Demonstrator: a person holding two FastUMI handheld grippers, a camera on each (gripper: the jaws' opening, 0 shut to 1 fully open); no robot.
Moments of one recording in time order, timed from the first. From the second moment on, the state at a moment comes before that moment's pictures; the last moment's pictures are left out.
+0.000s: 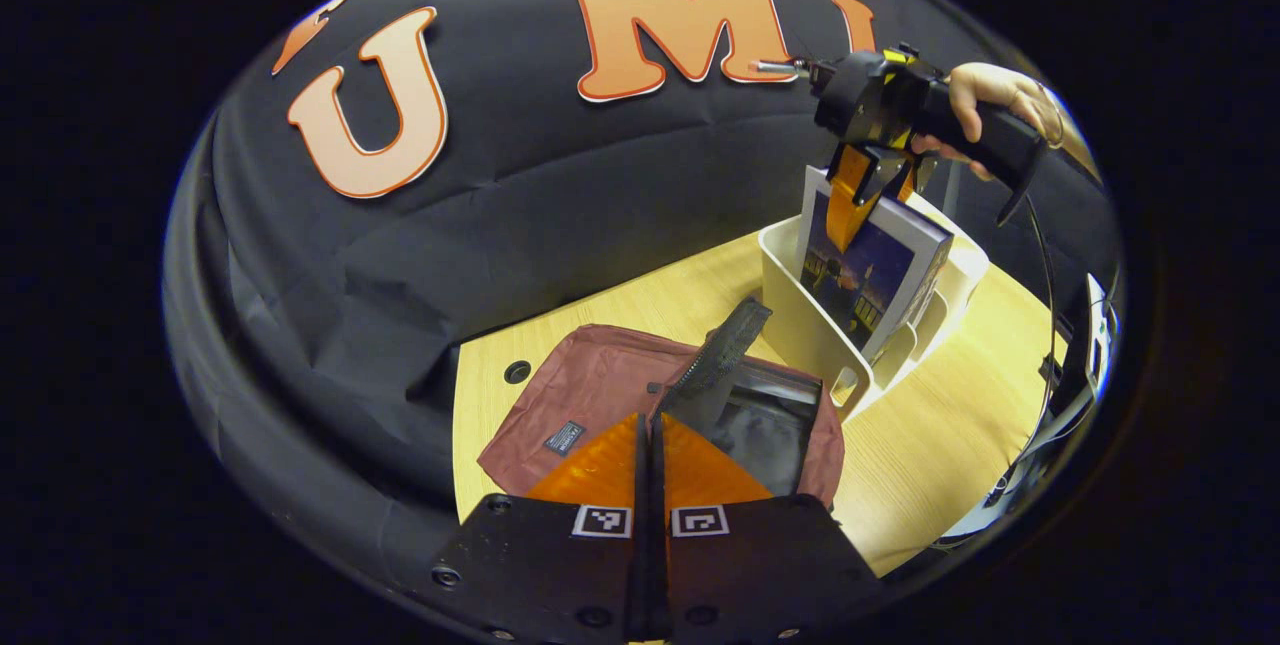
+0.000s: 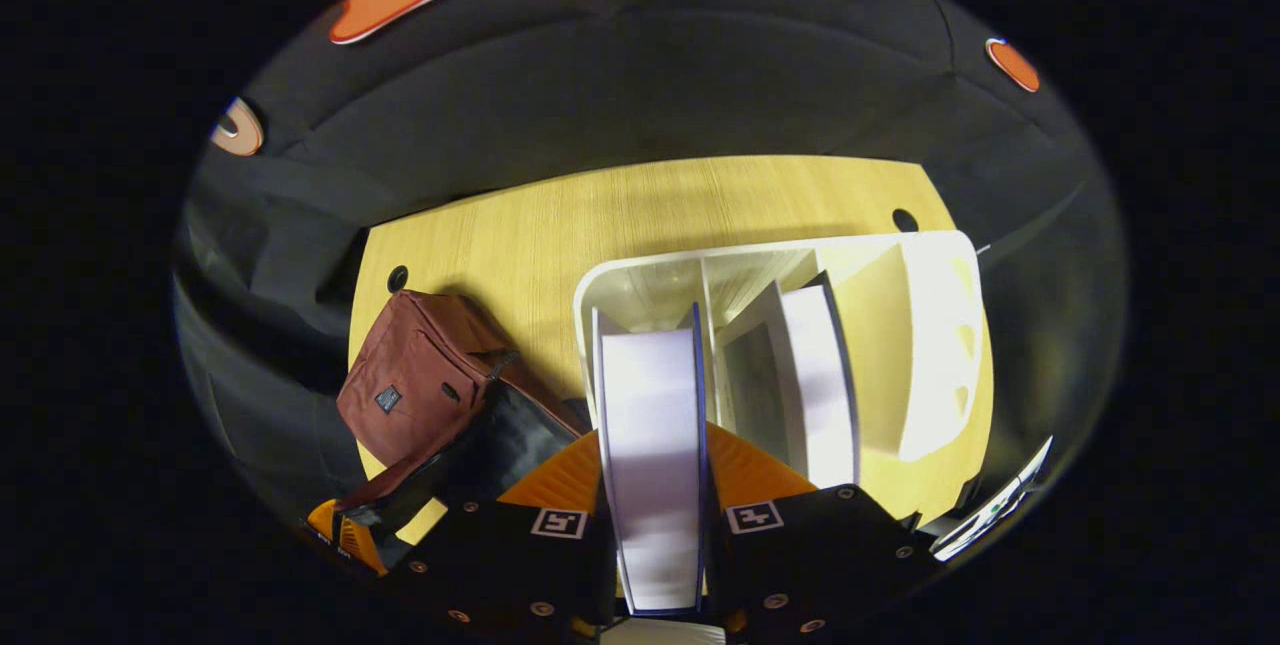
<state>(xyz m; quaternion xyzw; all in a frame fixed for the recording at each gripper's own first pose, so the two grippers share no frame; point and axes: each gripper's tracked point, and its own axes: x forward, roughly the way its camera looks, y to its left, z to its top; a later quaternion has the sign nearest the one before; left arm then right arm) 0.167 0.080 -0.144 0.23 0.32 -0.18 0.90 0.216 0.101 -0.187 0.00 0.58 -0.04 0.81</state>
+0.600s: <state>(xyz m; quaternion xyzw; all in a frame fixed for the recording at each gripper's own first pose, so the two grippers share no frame) 0.155 0.073 -0.150 0.24 0.31 -0.21 0.90 0.147 0.108 -0.036 0.11 0.43 -0.02 0.89</state>
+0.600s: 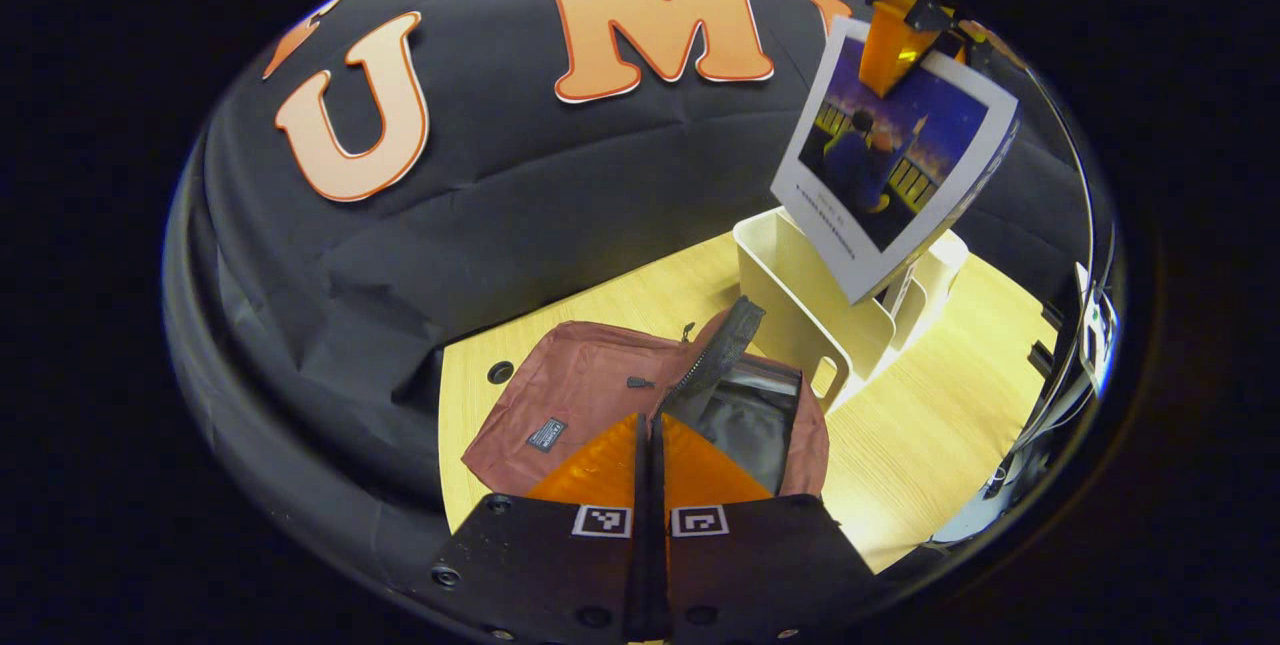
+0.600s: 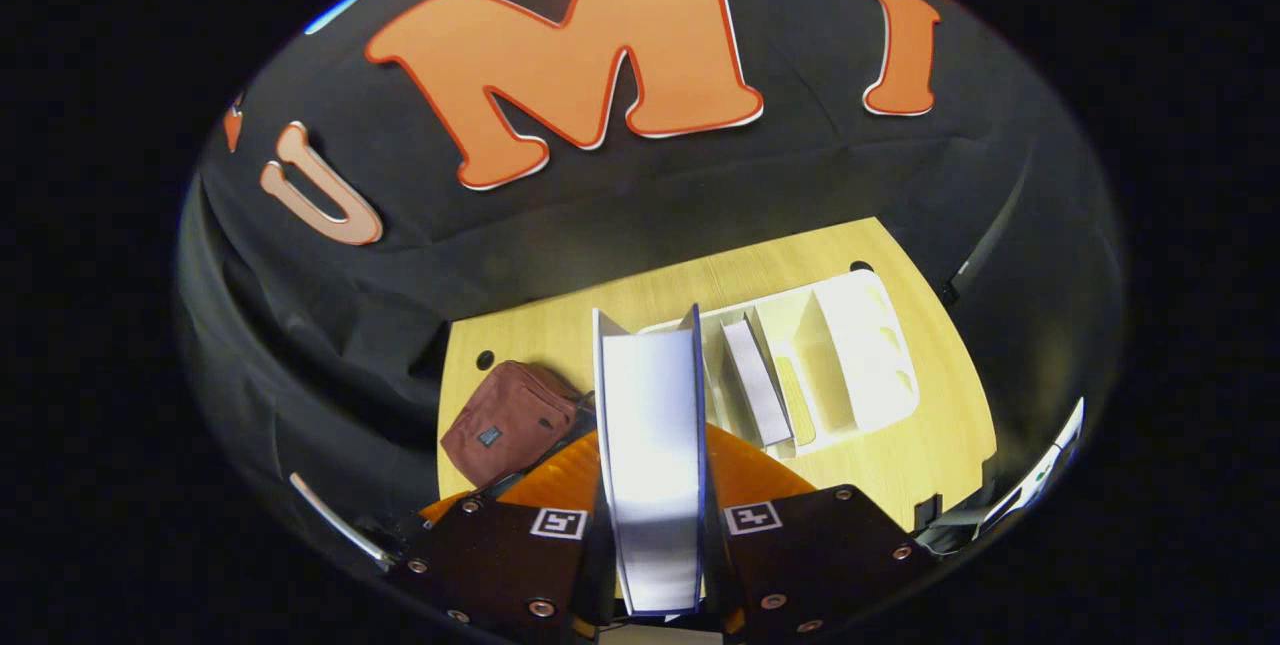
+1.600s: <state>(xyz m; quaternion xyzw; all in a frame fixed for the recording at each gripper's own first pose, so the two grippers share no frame) 0.149 0.050 -0.140 0.27 0.30 -0.21 0.89 0.087 0.193 -0.258 0.45 0.39 0.00 0.80</state>
